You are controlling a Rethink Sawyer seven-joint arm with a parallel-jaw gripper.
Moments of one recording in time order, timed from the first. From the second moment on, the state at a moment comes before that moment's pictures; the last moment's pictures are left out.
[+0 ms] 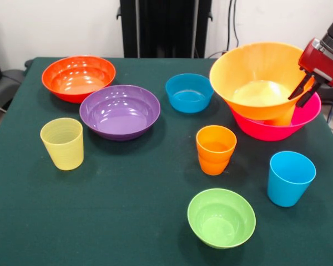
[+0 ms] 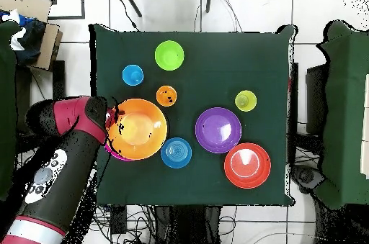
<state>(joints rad) 0.57 -0.21 -0.62 1.23 0.33 0.75 2.42</state>
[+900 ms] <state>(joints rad) 0.57 -0.22 -0.62 1.23 0.33 0.75 2.42</state>
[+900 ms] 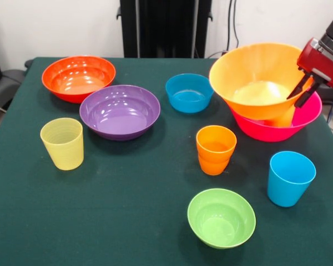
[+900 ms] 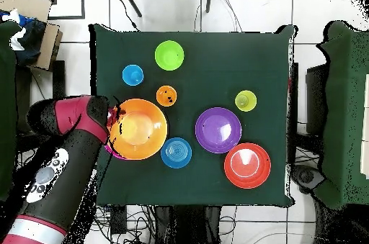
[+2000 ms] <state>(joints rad) 0.56 -0.22 -0.62 1.23 0.33 0.75 2.42</state>
